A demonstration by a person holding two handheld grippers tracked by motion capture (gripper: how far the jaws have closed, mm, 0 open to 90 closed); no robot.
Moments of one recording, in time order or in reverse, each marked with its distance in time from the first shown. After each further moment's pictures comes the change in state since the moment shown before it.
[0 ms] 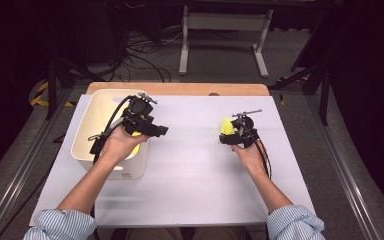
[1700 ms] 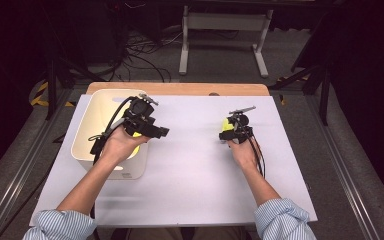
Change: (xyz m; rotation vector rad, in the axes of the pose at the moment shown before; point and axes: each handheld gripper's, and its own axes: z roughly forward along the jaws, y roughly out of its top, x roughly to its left) left arm -0.002 -0.001 -0.001 0.004 -0.016 0.011; right arm -0.003 0.011 0.029 0.082 -0.070 0.114
